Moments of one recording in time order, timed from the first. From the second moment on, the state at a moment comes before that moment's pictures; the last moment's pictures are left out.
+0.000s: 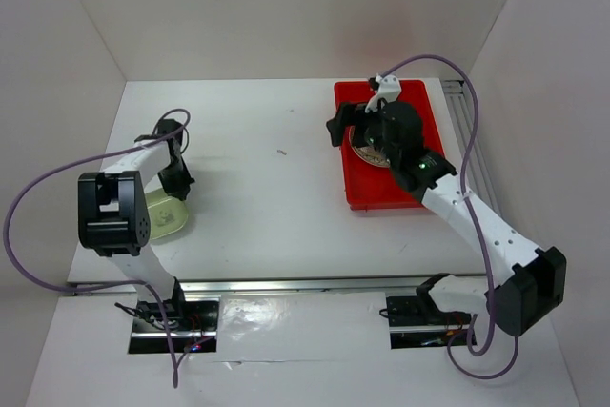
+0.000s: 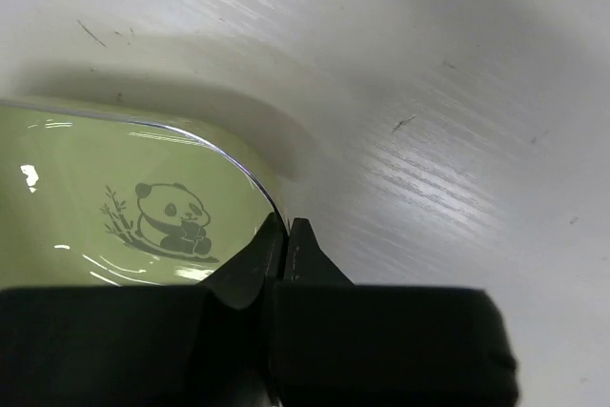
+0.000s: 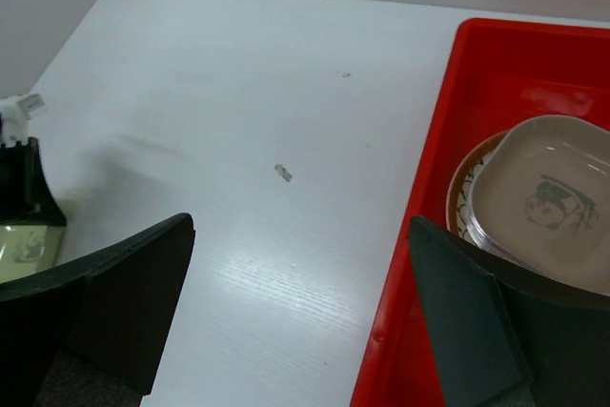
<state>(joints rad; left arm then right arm) 0.08 1.75 1.14 -0.75 -0.17 -0.44 0.51 1.23 1.11 -0.11 0.09 0.26</state>
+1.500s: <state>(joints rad) -0.53 1.68 1.66 -0.82 -0.03 -0.83 0.91 1.56 0.90 0.40 0.32 0.26</state>
